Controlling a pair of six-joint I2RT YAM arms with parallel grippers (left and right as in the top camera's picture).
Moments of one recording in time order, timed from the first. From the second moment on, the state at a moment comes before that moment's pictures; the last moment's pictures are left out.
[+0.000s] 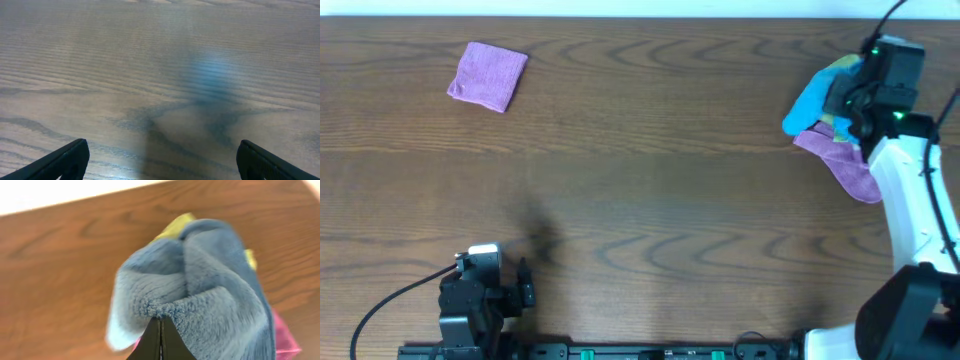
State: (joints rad) left arm 0.02 0.01 0.31 -1.00 -0.08 -0.02; right arm -0.12 1.62 1.31 -0.47 0.10 0.10
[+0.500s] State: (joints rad) left arm 0.02 0.01 0.31 -1.00 -0.08 -0.02; right arm 0.30 1.57 1.31 -0.50 0.00 0.09
